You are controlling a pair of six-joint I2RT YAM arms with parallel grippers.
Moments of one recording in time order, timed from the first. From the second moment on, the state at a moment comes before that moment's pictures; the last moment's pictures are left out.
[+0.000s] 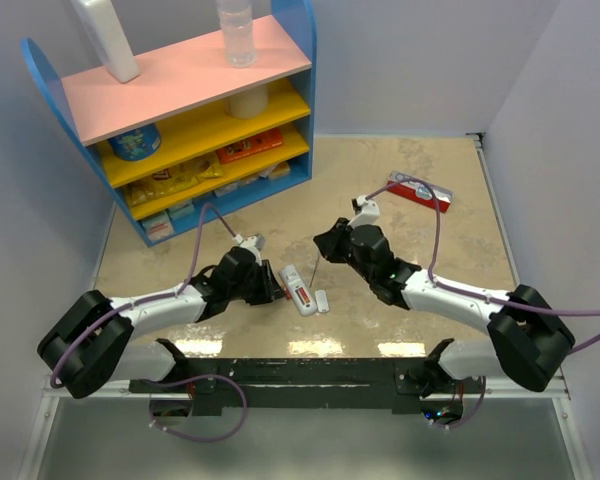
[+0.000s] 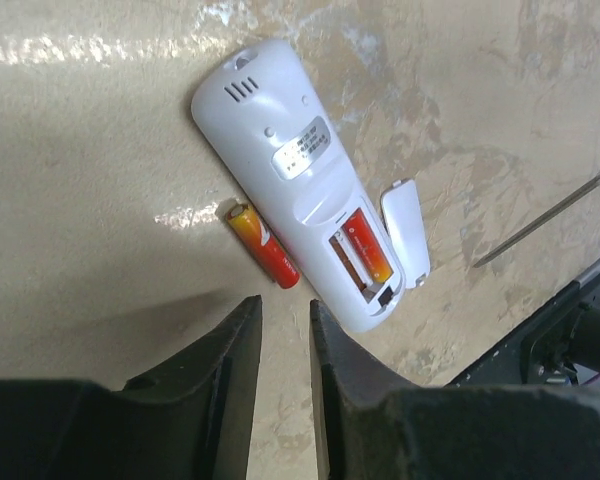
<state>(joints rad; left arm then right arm) -0.71 1.28 0.43 0.11 0.14 -0.83 0.76 1.31 0.63 0.35 0.21 0.72</state>
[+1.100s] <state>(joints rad) -0.71 1.41 0.54 0.09 0.12 -0.78 1.02 1.41 0.69 0.29 0.72 0.60</state>
